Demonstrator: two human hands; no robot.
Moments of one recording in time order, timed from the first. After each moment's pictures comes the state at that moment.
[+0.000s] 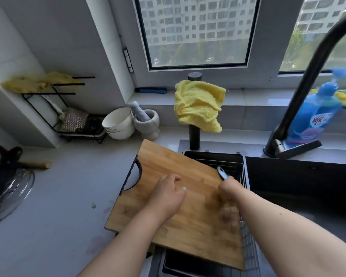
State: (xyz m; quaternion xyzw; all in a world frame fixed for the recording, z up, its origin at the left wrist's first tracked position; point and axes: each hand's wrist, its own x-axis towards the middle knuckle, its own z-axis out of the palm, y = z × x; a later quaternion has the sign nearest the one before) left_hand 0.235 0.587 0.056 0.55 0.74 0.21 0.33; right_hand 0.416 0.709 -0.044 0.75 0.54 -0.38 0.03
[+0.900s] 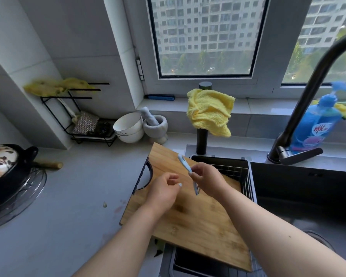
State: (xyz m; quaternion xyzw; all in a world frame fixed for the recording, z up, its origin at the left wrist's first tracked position) left_hand 0.204 0.576 0.069 0.47 0.73 0.31 0.39; right_hand 0.345 0.657 0.044 0.54 0.74 -0.36 -0.20
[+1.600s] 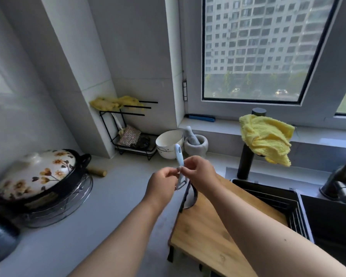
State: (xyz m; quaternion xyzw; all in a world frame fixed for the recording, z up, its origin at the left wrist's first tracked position) left_hand 0.091 0.566 0.127 0.40 0.71 0.47 0.35; right_hand 0.193 0.652 0.109 0.47 0.72 -0.40 -0.32
